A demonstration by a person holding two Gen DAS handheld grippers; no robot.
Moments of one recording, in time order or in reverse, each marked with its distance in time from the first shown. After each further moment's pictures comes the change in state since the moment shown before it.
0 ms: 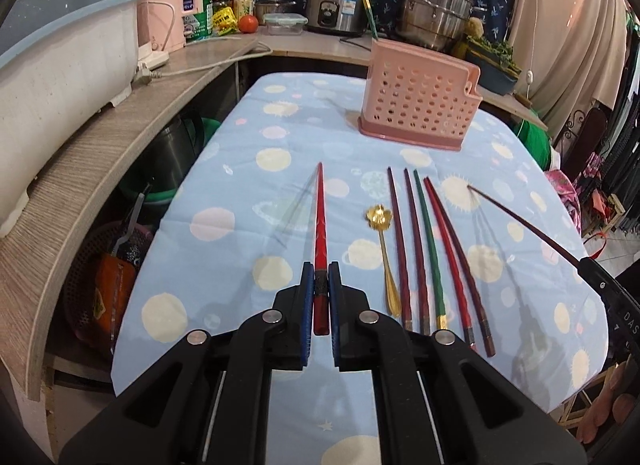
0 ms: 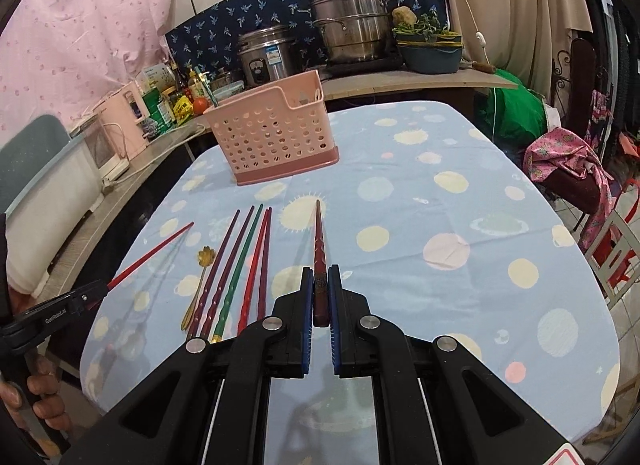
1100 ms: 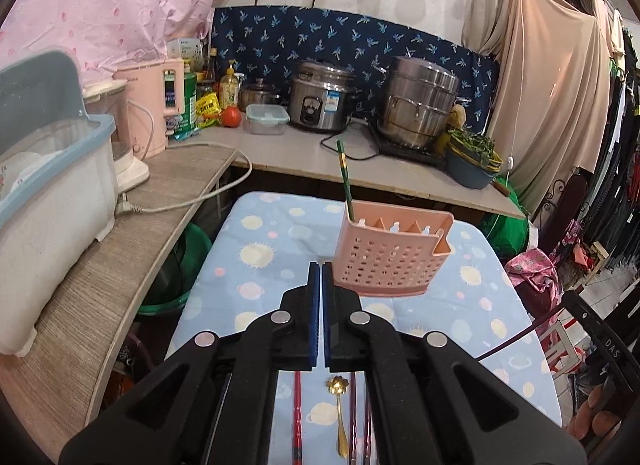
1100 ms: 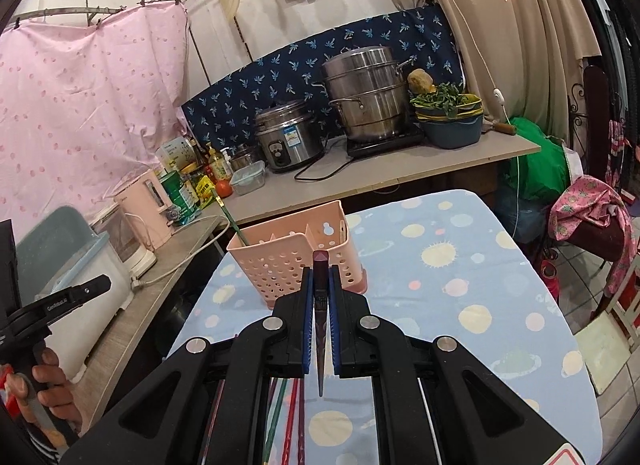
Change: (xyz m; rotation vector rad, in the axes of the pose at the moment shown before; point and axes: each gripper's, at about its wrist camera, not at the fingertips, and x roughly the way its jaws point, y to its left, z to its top) left arm -0.039 -0.012 0.143 -0.022 -0.217 -0.074; right arm -0.012 0.000 0.124 0.049 -0.190 0.108
